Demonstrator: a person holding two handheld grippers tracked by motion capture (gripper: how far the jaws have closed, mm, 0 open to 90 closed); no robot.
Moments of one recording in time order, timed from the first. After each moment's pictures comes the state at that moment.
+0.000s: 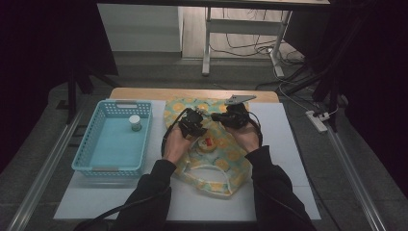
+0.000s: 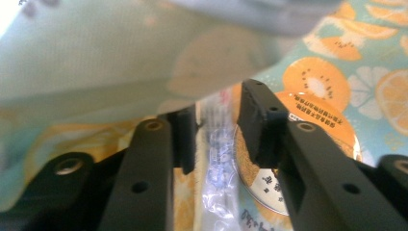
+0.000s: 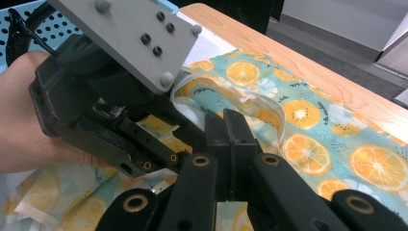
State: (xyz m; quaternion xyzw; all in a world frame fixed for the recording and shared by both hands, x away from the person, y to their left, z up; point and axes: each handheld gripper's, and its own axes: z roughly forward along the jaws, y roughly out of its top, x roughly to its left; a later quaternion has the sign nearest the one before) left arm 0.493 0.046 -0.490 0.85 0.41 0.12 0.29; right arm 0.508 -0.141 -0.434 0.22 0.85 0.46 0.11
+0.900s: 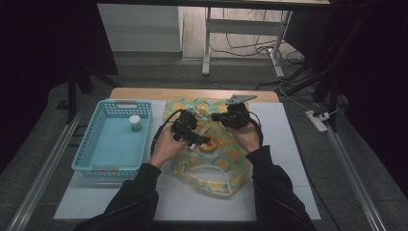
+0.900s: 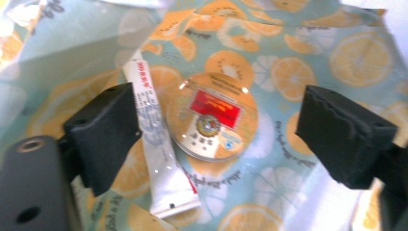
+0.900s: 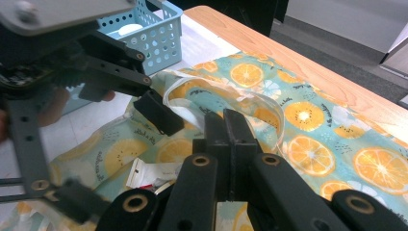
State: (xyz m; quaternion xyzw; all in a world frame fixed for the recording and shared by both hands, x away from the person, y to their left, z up) left arm 0.463 0.069 -0.466 0.86 0.36 0.04 0.36; right arm 0.508 -0.142 -0.432 0.22 0.85 0.47 0.10
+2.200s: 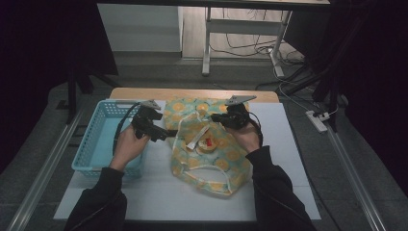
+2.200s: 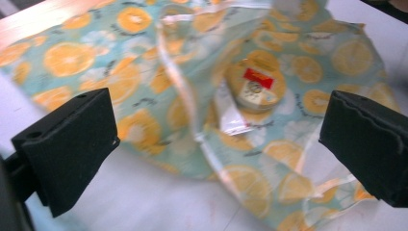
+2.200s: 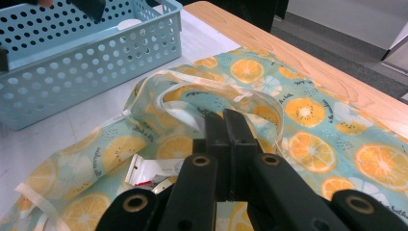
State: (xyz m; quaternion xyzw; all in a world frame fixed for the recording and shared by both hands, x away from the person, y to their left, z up) left arm 0.432 0.184 -0.432 0.83 0.38 0.08 0.41; right arm 0.508 -0.142 -0.435 0.22 0.85 0.46 0.10
